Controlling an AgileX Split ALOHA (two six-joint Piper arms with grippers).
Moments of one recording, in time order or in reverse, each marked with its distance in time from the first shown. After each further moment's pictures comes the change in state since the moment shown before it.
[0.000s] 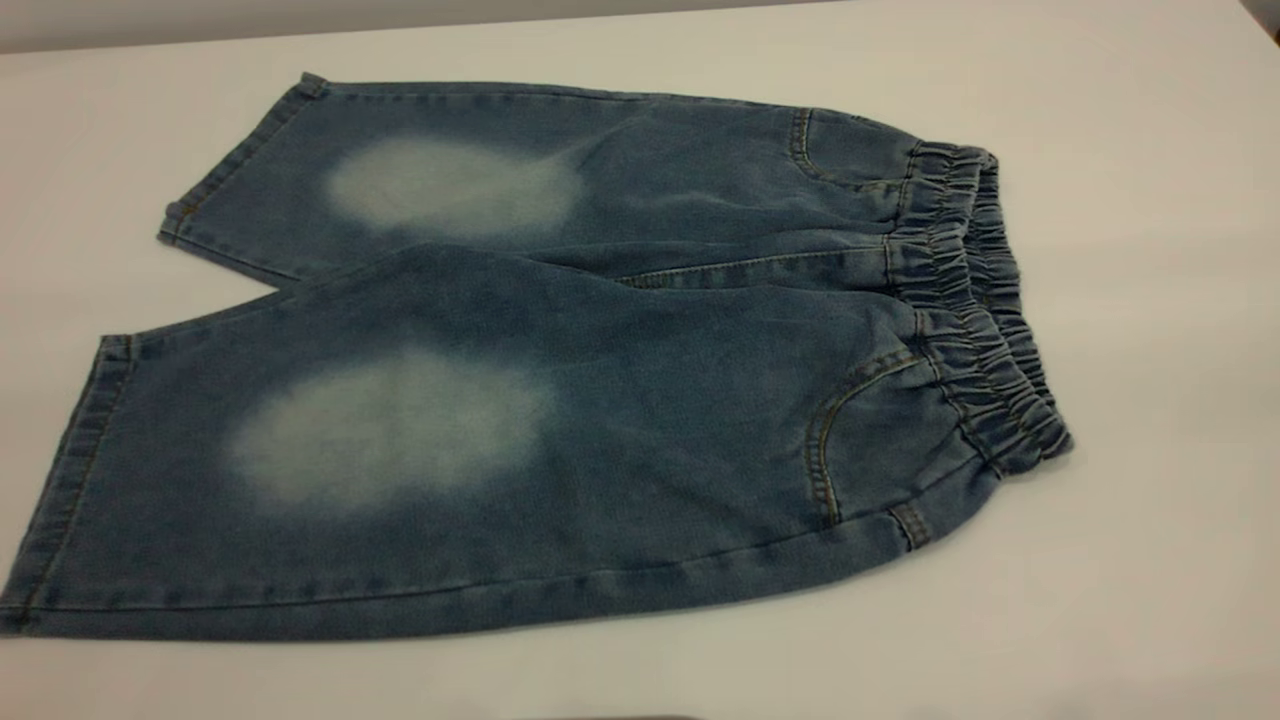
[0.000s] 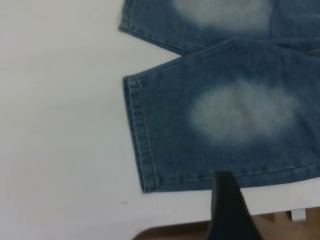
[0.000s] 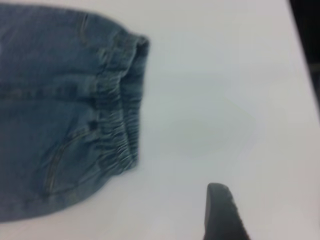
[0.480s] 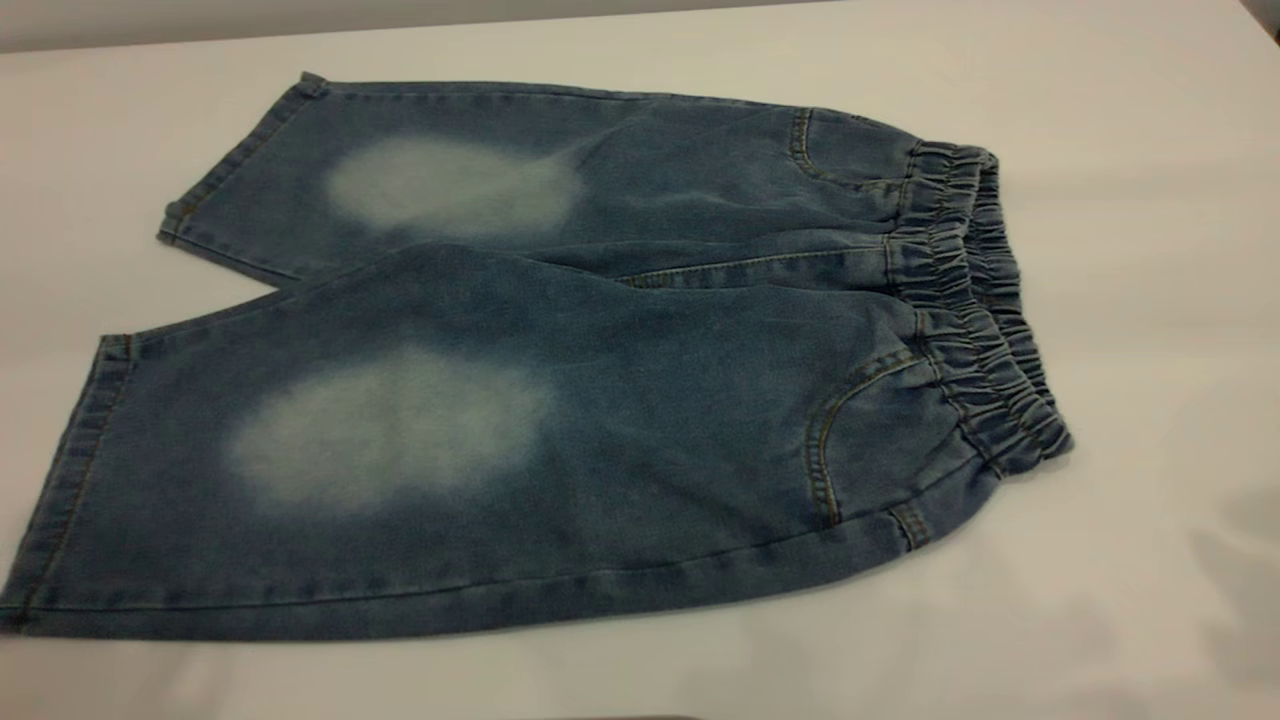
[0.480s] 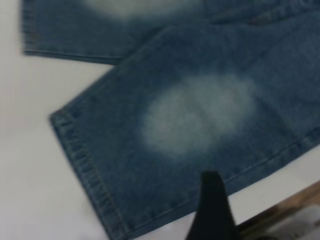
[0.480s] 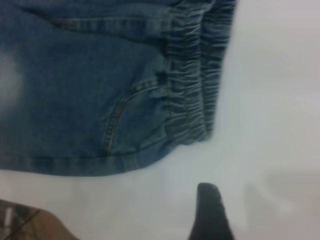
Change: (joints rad) left arm 0.000 0.460 -0.020 -0.286 -0.184 0.476; right arm 0.000 0.547 -0.001 0.411 -0.225 -0.412
